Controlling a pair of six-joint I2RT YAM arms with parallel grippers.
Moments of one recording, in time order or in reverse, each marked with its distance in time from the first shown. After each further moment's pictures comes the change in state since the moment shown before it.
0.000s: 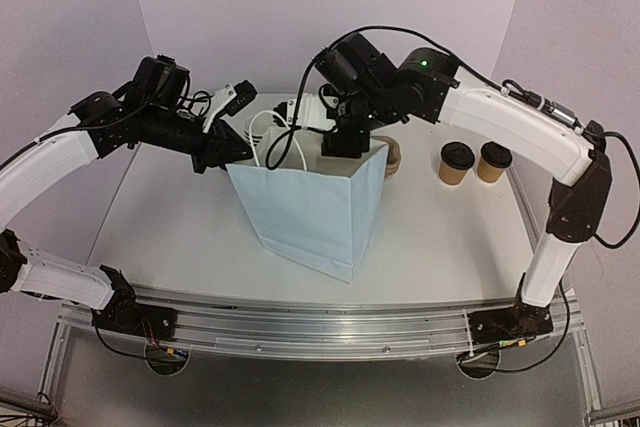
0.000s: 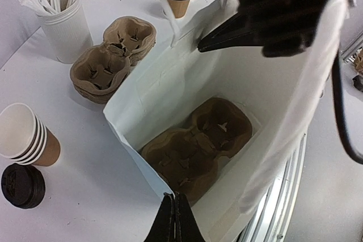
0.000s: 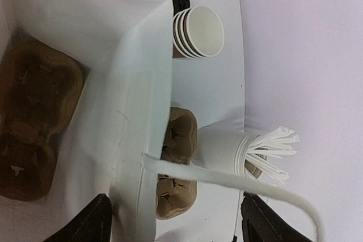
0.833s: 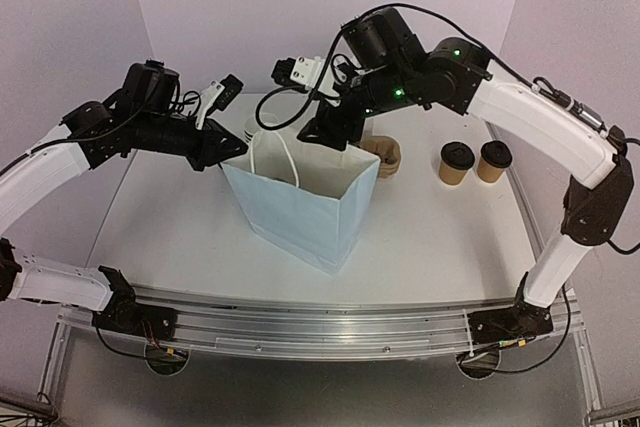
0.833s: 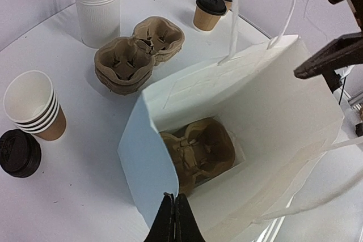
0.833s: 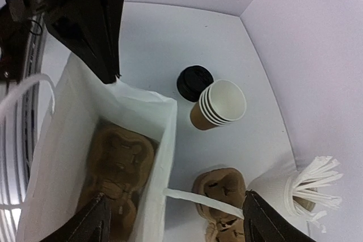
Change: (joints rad) left arm 0.000 -0.068 -0.063 0.063 -0.100 -0.240; right arm -0.039 -0.093 -0.033 0.142 -0.345 0.276
